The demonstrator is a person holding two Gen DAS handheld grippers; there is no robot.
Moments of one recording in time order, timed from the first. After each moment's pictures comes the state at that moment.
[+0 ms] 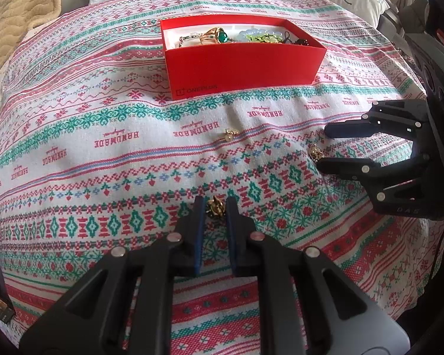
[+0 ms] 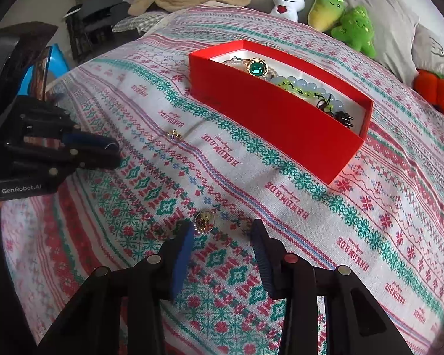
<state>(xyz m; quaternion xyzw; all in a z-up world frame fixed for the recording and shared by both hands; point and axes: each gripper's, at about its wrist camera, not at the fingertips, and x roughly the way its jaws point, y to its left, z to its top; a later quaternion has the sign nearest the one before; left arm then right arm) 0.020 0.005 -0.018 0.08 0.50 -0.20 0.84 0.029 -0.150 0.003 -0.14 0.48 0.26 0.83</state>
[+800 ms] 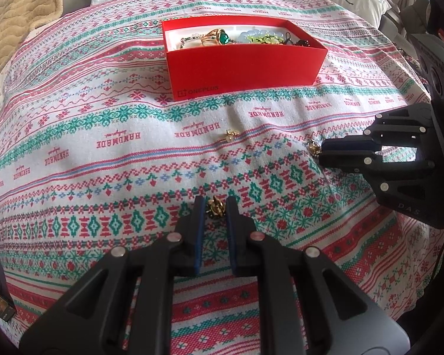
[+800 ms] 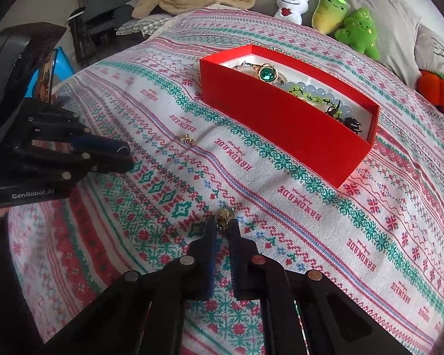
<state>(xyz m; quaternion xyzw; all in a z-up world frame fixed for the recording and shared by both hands) 0.021 0.003 -0.019 0.09 0.50 -0.19 0.84 0.025 -0.144 0.008 -0.12 0.48 0.26 0.83</state>
